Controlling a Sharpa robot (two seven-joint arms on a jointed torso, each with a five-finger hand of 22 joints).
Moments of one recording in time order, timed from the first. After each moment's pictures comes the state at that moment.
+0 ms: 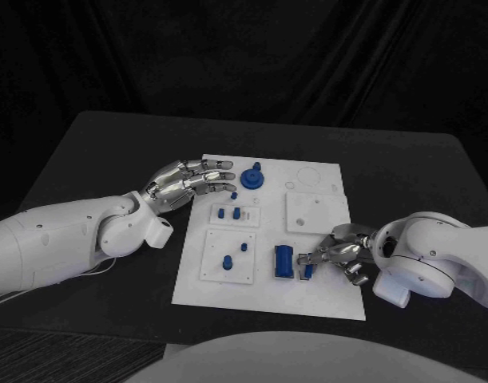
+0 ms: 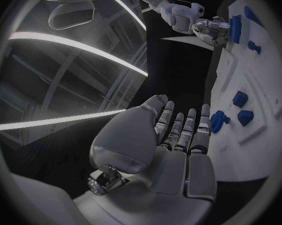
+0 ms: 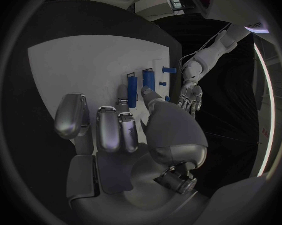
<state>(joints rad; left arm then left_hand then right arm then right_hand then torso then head) 1.11 -0.86 -0.21 1.34 -0.15 0.32 0.68 1.40 0.20 0.09 -0.06 0.51 0.59 0.14 0.22 0.11 0.09 0.19 0.60 0.06 0.26 0.22 0.41 0.15 0.13 0.37 0.29 0.10 0.73 1.17 -0.98 -0.21 1.83 -0.69 -0.11 -0.54 1.02 -0.03 0.15 0.06 0.13 0.89 0.08 0.39 0.43 1.47 0.00 1.56 1.31 1.47 -0.07 1.42 1.16 0.07 1.43 0.04 1.15 1.31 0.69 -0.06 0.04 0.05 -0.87</state>
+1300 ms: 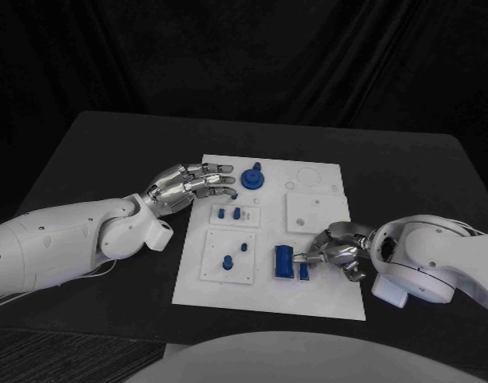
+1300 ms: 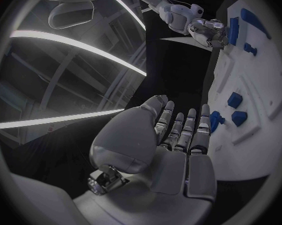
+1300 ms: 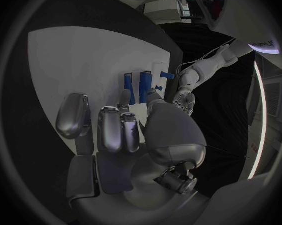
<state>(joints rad) 1.10 -0.86 -0.21 1.33 -0.15 0.33 0.67 1.40 0.20 0.09 -0.06 0.51 0.59 0.14 0.22 0.11 0.09 0.19 0.60 0.06 0.26 0.22 0.41 0.15 0.13 0.37 0.29 0.10 0.73 1.16 -0.98 -0.21 1.86 -0.83 -0.12 -0.50 1.02 0.02 -0.04 0.17 0.08 0.74 0.02 0.79 0.83 1.47 -0.04 1.57 1.31 1.47 -0.10 1.42 1.19 0.08 1.43 0.01 1.14 1.31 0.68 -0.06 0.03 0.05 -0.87</state>
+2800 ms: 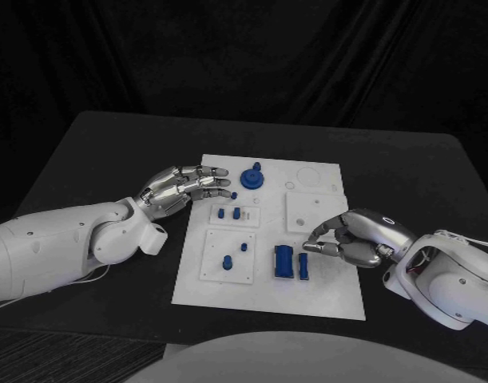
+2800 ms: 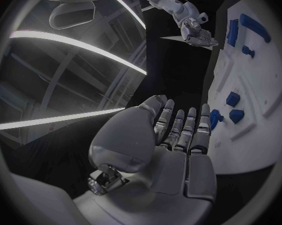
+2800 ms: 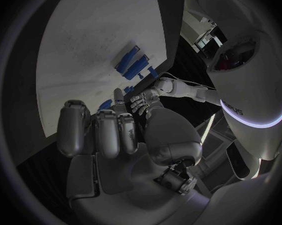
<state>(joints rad) 1.09 -0.90 -0.21 1.38 -0.15 0.30 0.68 1.36 0.18 0.12 -0.02 0.51 0.64 0.14 0.23 0.11 0.17 0.21 0.67 0.07 0.28 0.21 0.43 0.15 0.13 0.38 0.29 0.10 0.72 1.06 -1.11 -0.21 1.88 -1.43 -0.46 0.01 0.93 0.15 -0.24 0.29 0.17 0.91 0.09 0.17 0.30 1.47 0.00 1.57 1.31 1.47 -0.07 1.50 1.31 0.06 1.47 0.04 1.35 1.31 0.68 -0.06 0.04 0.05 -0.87</state>
